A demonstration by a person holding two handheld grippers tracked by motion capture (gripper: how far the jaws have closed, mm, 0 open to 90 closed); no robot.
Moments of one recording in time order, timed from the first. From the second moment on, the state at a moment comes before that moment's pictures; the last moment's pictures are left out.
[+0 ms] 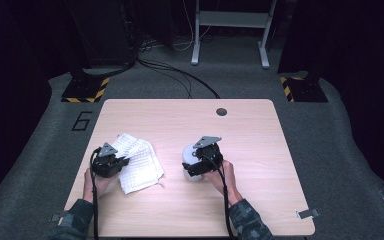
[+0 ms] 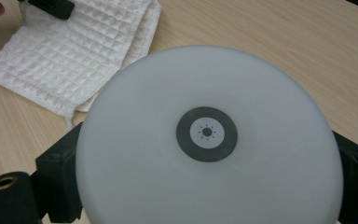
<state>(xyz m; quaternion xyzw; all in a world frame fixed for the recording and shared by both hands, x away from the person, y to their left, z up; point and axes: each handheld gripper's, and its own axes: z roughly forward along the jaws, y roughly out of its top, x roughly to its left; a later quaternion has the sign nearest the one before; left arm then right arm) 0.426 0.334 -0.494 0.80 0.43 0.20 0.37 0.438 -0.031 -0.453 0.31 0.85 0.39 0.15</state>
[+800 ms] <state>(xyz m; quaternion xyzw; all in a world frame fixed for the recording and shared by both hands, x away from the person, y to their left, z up) 0.418 0.306 -0.431 0.80 0.38 0.23 0.42 0.438 -0.031 -0.453 0.31 0.85 0.39 0.15</state>
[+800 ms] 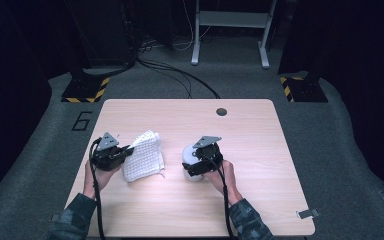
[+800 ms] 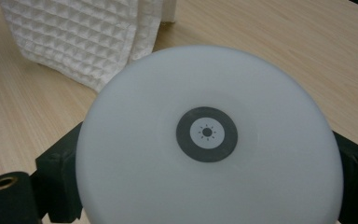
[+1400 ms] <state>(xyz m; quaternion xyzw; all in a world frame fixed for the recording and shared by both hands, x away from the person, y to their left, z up) 0.418 0.254 -0.403 0.81 0.30 0.18 0.46 0.438 -0.031 -0.453 0.31 0.85 0.39 0.15</state>
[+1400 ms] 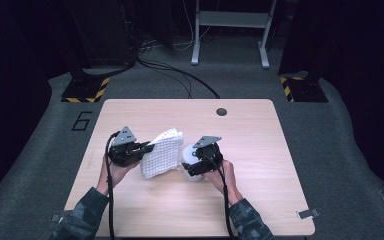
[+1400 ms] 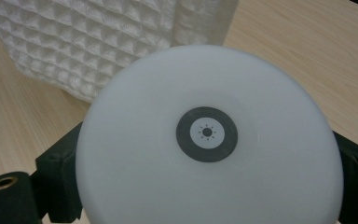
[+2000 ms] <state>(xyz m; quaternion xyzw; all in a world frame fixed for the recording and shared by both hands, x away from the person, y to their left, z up) 0.425 0.186 -0.399 0.86 0.20 0.10 0.46 0.439 -0.031 -0.453 0.31 0.85 0.40 0.15</state>
